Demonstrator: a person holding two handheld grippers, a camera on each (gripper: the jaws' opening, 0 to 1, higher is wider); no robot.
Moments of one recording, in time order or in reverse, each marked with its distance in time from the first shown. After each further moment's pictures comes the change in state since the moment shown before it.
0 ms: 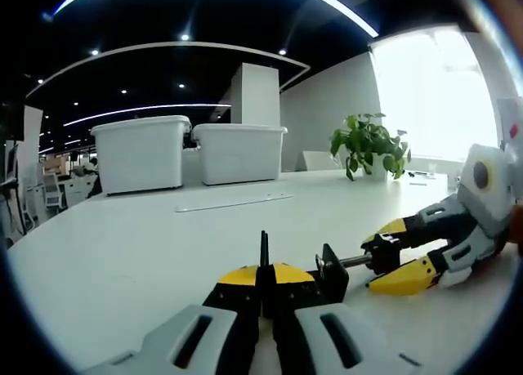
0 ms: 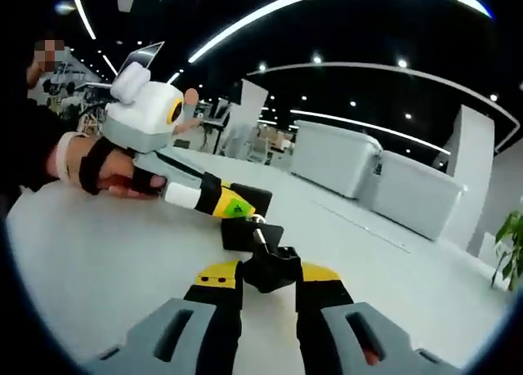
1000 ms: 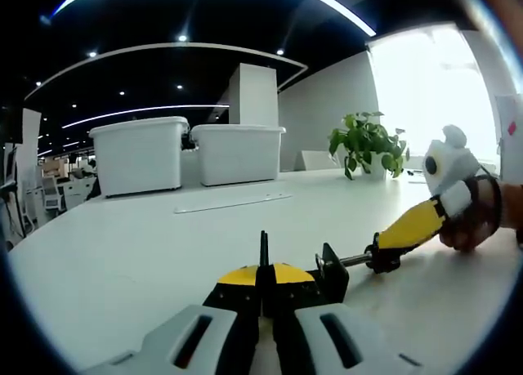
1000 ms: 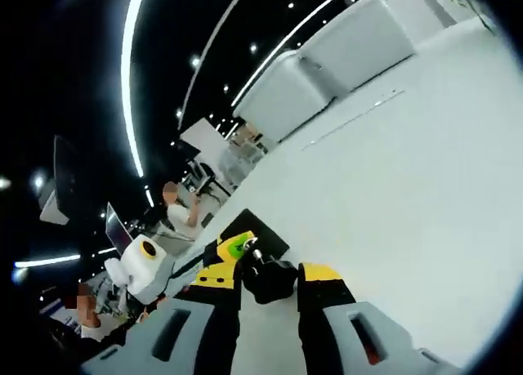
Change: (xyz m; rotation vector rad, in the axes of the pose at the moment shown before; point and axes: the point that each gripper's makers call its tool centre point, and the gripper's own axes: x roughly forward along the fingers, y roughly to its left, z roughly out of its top) left arm 0.001 -0.001 0.001 0.013 -0.001 -0.006; right arm -0.002 -0.013 -0.007 1.116 0.111 0.152
